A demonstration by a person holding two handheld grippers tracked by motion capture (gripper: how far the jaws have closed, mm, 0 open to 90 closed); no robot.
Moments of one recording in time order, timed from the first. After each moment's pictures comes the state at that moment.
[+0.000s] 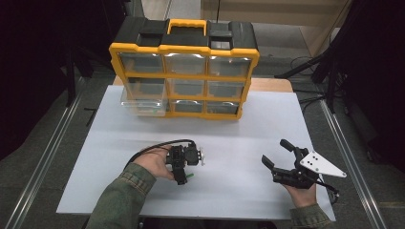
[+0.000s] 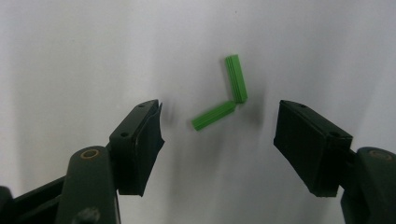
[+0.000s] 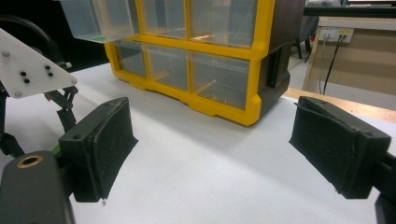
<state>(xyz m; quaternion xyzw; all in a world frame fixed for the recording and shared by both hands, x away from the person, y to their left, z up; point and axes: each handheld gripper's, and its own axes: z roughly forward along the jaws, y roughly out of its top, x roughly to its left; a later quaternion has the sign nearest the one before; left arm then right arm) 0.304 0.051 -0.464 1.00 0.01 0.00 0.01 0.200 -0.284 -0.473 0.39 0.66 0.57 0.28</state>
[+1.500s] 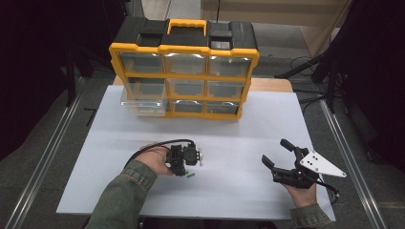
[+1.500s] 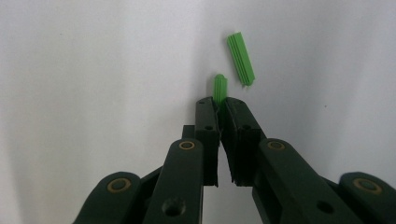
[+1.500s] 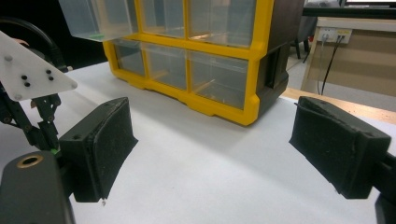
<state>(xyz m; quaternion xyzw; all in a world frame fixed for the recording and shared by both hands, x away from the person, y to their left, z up) 0.309 0.053 -0.467 1.00 0.00 -0.01 0.00 0.201 -0.285 -0.472 0.39 0.67 0.57 0.29</state>
